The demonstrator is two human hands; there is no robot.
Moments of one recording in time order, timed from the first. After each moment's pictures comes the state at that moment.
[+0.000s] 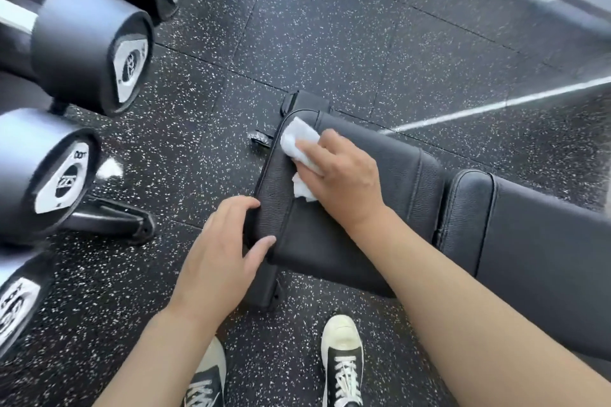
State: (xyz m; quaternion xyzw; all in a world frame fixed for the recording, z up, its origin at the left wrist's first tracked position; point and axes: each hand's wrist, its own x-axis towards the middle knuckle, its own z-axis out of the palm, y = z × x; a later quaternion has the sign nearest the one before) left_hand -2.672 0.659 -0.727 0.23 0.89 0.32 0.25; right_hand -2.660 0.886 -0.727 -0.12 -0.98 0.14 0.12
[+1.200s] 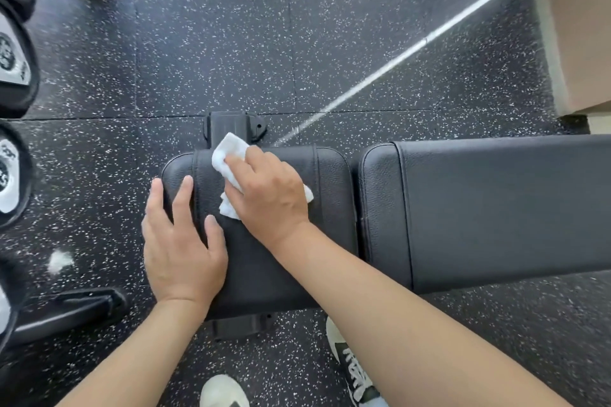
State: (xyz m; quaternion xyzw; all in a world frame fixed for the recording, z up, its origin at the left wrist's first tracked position) left_hand -2.693 0.778 -0.758 0.23 0.94 0.20 0.11; right_hand -2.646 0.926 -0.746 -0.28 -0.93 0.16 0.15
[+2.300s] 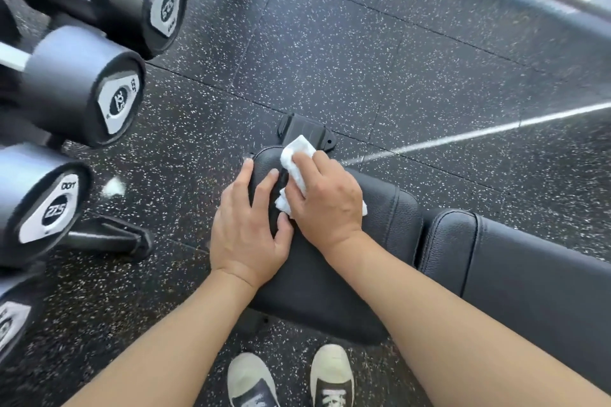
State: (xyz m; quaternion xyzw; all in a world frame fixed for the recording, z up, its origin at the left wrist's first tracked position) left_hand -2.695 0.777 -0.758 0.24 0.95 0.19 0.08; right_hand -2.675 0.926 -0.759 -0.16 -0.96 0.16 0.15
